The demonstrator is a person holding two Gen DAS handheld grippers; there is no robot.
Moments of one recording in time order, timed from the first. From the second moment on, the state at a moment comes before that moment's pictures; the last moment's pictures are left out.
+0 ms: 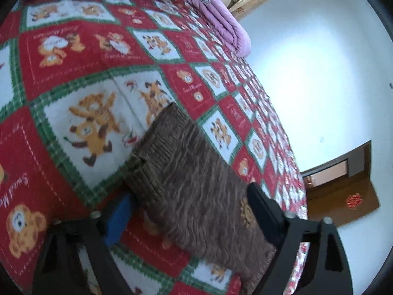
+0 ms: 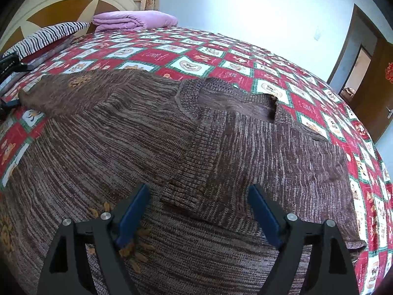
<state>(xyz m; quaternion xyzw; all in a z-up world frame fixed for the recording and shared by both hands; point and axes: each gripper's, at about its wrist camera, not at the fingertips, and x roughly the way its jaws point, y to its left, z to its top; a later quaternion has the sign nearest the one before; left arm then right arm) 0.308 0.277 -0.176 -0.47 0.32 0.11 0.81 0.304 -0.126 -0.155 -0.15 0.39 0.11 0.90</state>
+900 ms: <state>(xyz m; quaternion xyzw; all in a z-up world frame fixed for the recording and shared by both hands) 0.326 0.200 -0.066 -0.32 0.29 0.05 0.90 0.271 -0.213 -0.097 -0.01 0.37 0.15 0.92</state>
